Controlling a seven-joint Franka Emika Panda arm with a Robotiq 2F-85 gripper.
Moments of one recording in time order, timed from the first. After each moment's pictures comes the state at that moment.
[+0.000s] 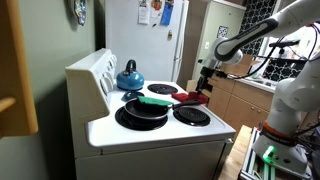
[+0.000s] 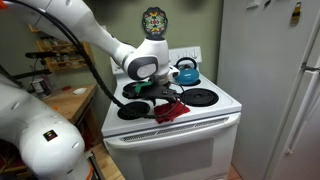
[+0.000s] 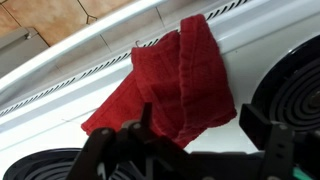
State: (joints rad) arm 0.19 -0.41 -0.20 -2.71 0.19 2.49 -0.72
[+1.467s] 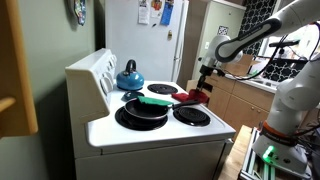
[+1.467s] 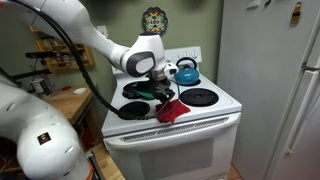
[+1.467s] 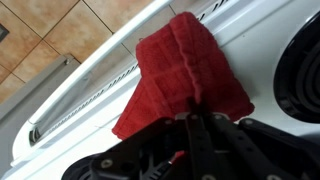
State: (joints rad) arm 0.07 -0.42 -0.05 -2.70 0.07 2.50 -0.36
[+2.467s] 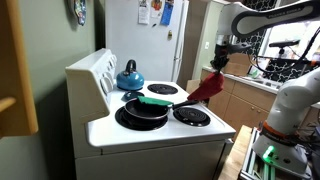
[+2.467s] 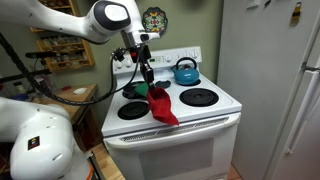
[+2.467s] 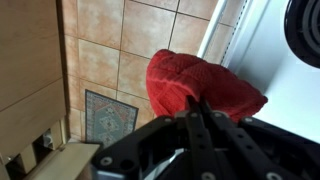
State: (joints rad) arm -0.09 -0.74 0.21 -2.54 -0.16 1.85 0.47
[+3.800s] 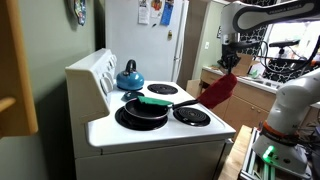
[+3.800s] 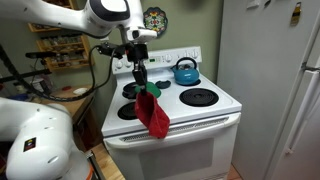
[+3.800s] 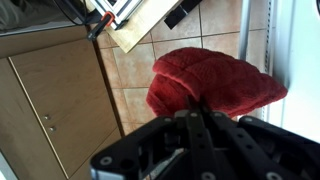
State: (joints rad) arm -0.15 -0.76 0.20 -2.50 -0.17 1.62 0.74
